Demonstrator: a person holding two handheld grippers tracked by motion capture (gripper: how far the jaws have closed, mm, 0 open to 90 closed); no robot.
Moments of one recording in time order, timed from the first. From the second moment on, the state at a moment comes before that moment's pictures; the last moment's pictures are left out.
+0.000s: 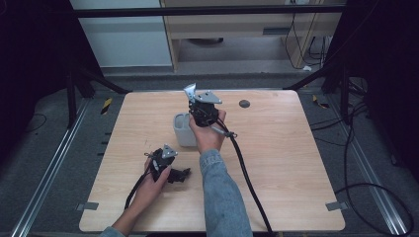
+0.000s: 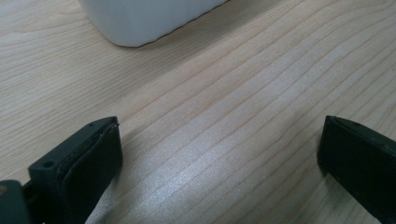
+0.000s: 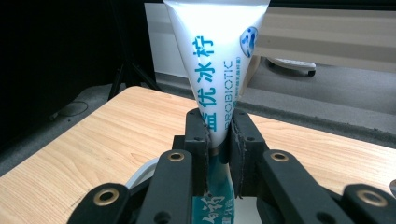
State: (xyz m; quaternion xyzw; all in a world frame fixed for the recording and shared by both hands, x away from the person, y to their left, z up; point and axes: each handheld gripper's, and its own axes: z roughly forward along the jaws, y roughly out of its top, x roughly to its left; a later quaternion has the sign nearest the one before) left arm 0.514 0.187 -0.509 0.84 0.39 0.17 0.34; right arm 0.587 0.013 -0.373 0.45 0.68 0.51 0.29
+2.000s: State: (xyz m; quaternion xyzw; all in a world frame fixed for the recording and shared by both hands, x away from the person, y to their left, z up) left arm 0.514 0.187 -0.509 0.84 0.39 0.17 0.34; right arm 0.591 0.009 -0.395 0.45 0.71 0.47 0.27
